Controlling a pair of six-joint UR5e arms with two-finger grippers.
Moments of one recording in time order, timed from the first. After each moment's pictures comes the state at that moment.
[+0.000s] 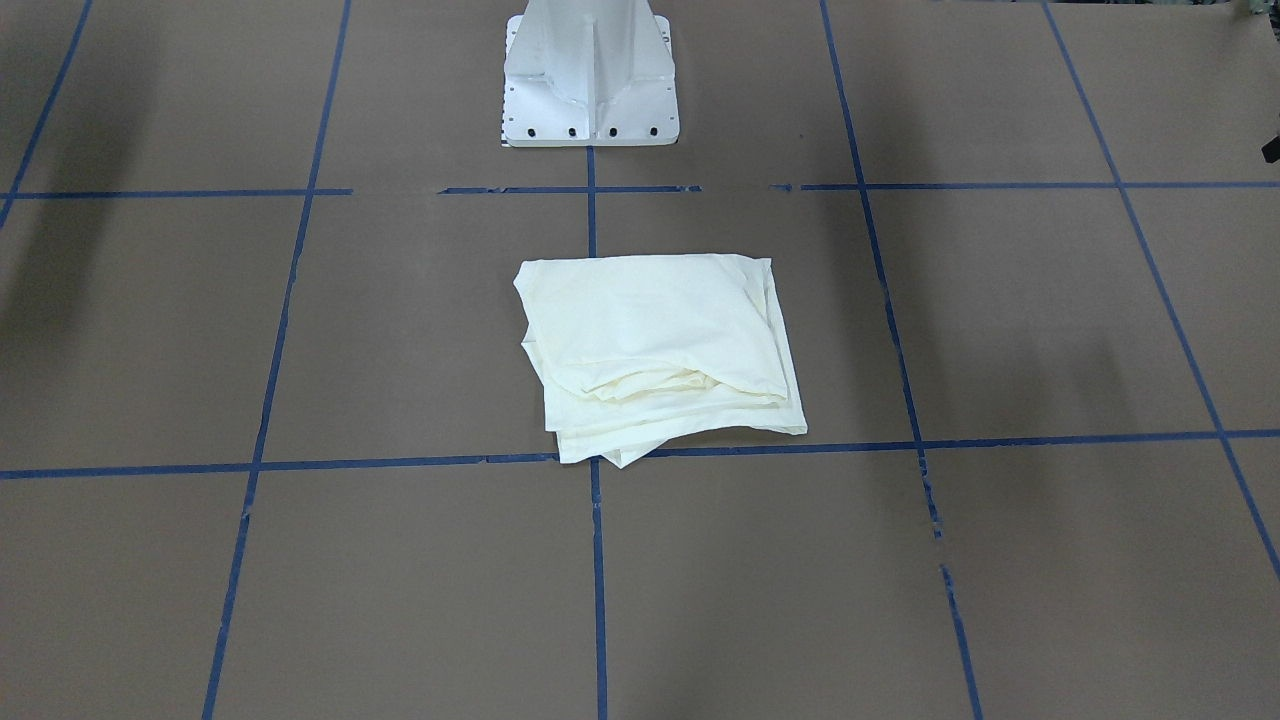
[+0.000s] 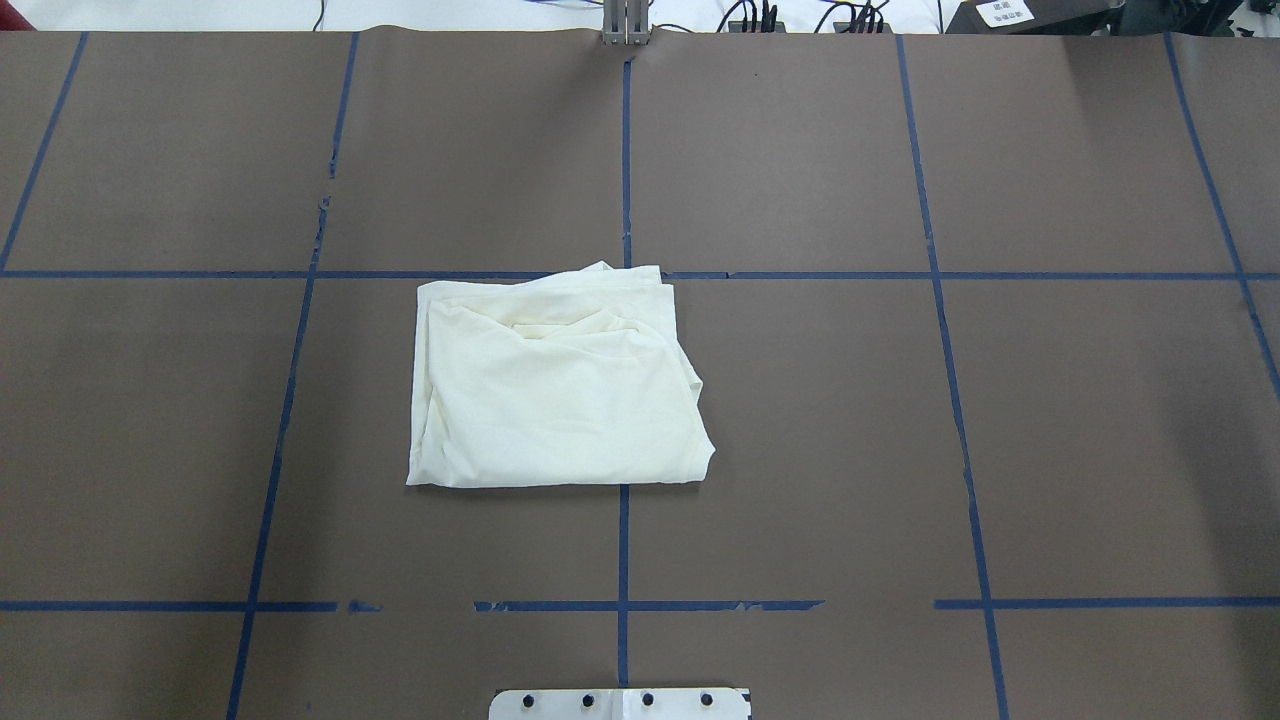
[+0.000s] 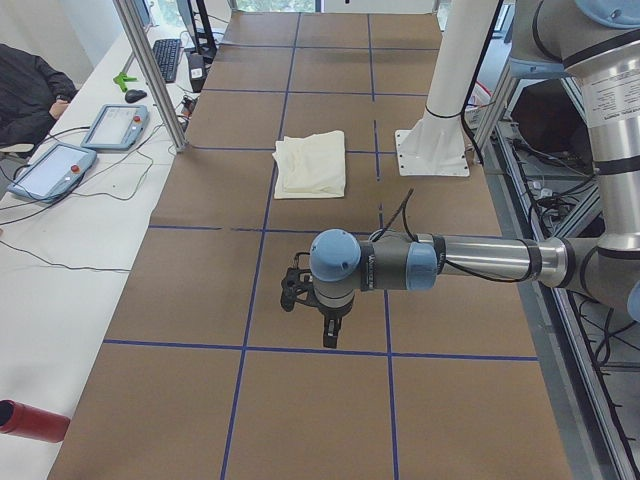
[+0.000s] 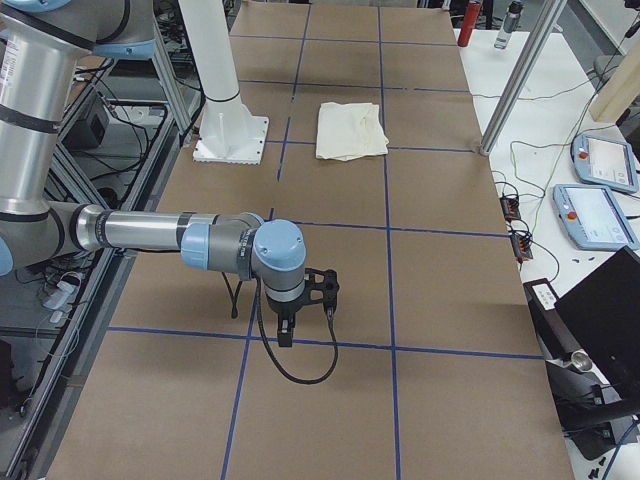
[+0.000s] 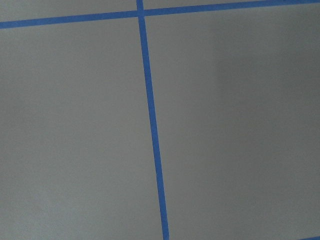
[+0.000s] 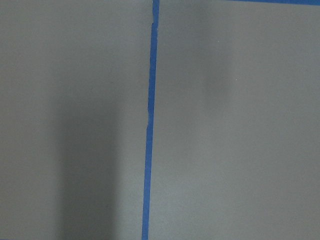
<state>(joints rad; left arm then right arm) -1.57 -1.27 -1.91 -1.52 -2.43 0.13 1.63 -1.94 1.95 -1.65 2.32 -0.12</state>
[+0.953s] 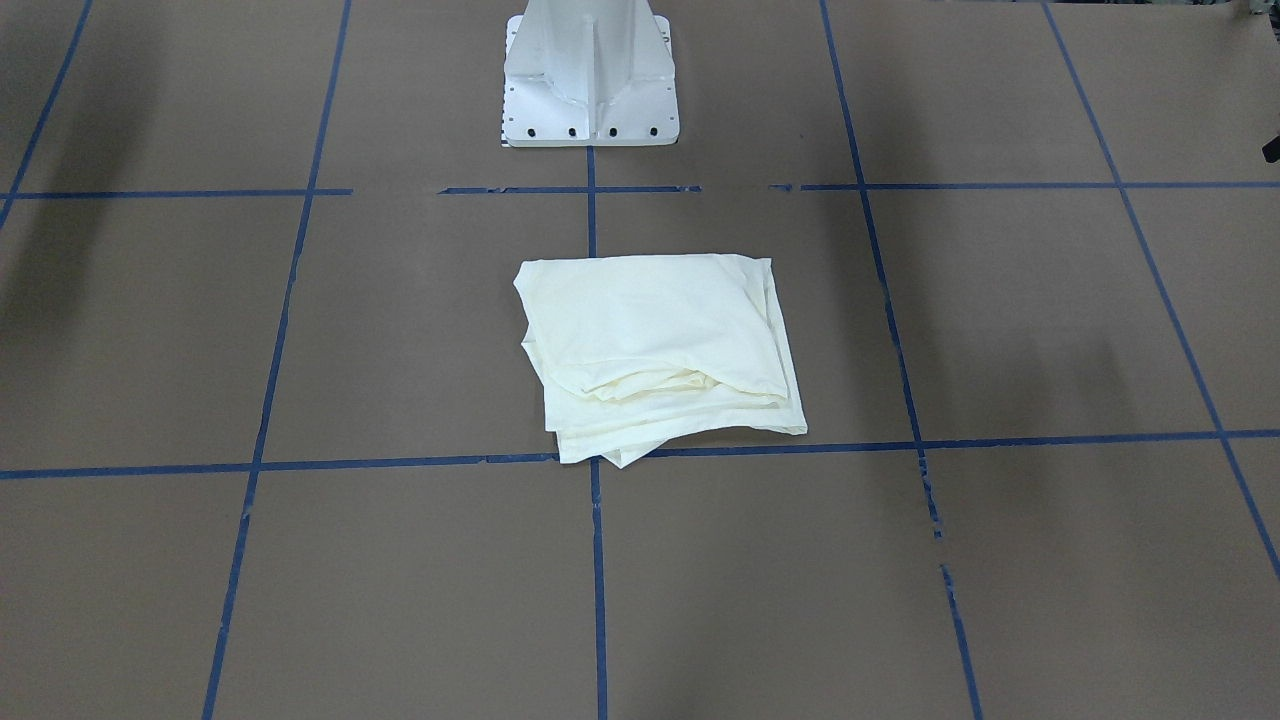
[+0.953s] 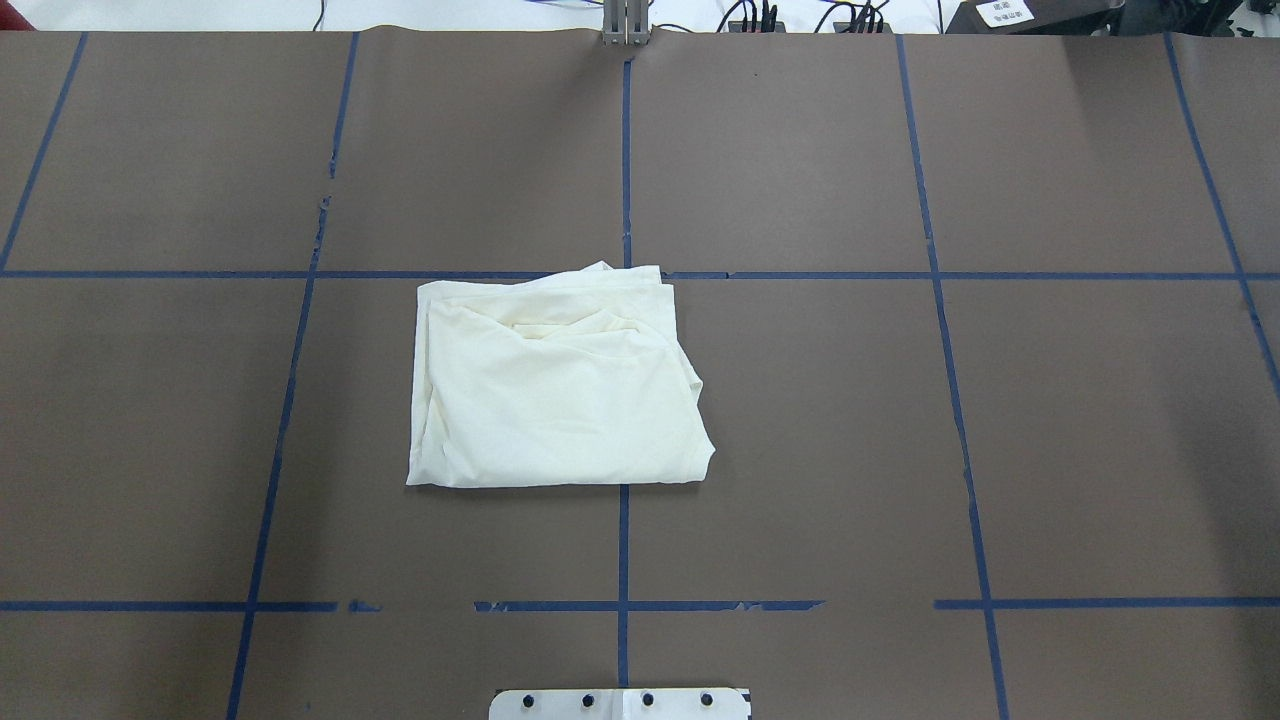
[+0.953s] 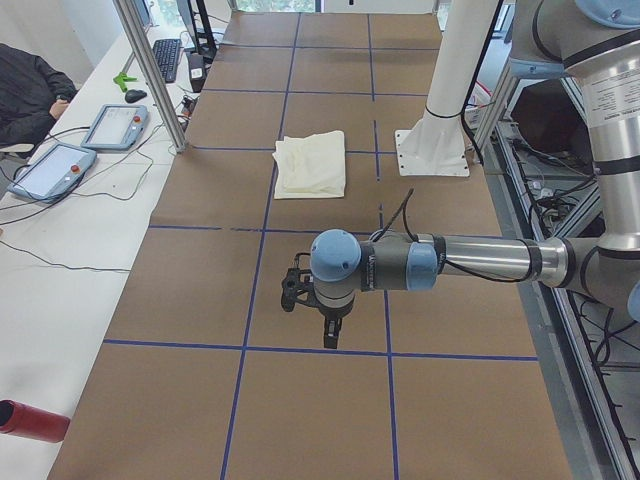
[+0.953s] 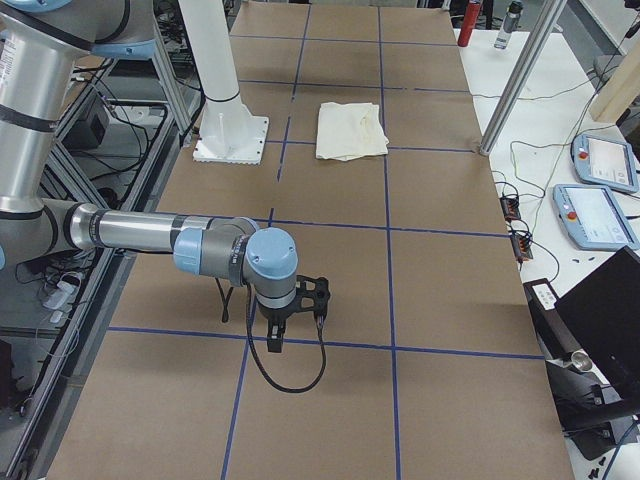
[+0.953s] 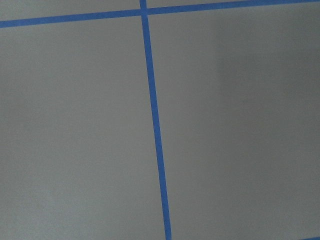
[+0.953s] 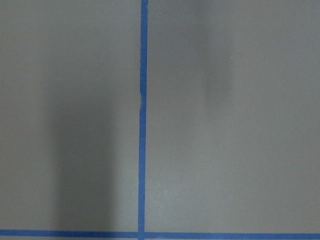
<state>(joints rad) -1.57 -1.27 -1.91 -1.52 -2.43 0.13 1.63 -1.97 1.95 -1.65 2.32 -0.12</state>
